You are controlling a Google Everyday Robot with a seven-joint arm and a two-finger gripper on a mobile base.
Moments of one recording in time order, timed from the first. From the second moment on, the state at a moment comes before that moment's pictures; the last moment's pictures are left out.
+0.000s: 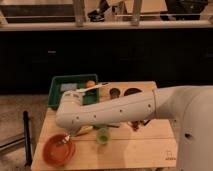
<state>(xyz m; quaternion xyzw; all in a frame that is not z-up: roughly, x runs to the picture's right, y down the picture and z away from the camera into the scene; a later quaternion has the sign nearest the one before) -0.178 0.205 0.693 -0.21 -0.20 -0.37 0.88</state>
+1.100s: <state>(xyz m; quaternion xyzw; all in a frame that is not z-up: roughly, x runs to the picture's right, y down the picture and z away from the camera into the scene) -0.254 0.257 0.698 -0.23 -0.26 -0.43 0.83</state>
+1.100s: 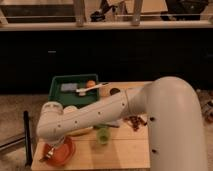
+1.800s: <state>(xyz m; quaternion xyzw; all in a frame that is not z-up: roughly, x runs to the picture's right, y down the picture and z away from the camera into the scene) -0.249 0.251 0.702 -0.23 -0.26 -0.42 0.84</state>
